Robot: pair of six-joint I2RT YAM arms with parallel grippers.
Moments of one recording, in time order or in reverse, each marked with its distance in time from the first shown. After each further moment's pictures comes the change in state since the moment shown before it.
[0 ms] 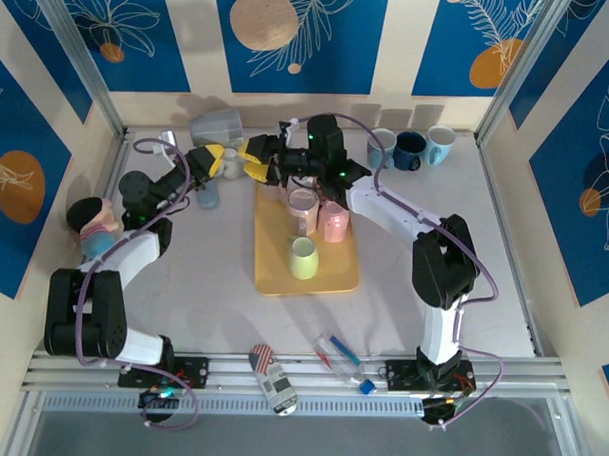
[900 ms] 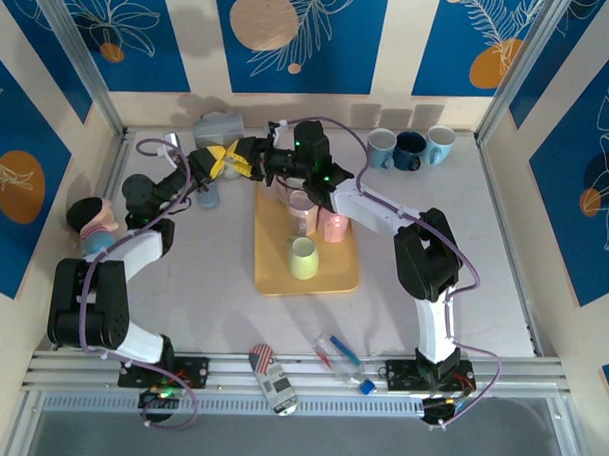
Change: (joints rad) left arm -0.005 0.055 -0.015 0.108 0.020 -0.100; right arm 0.041 0.097 0.042 0.172 0.084 0.093
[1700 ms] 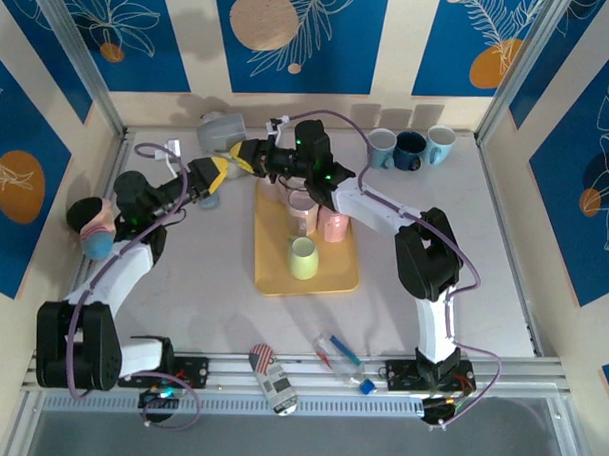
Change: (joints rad) left arm 0.001 -0.233 -0.004 -0.469 0.089 0.365; right arm -0.020 -0.005 0.003 -0.054 0.033 -0.223
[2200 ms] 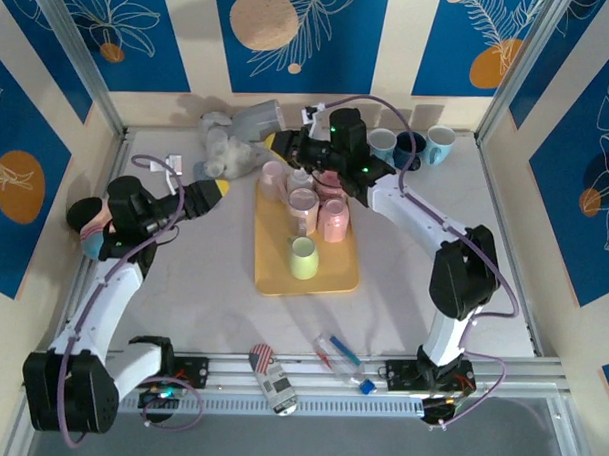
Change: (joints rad) left arm 0.011 -0.213 0.013 -0.492 -0.024 0.421; right arm -0.097 -0.239 -0.098 -0.264 0.060 -0.277
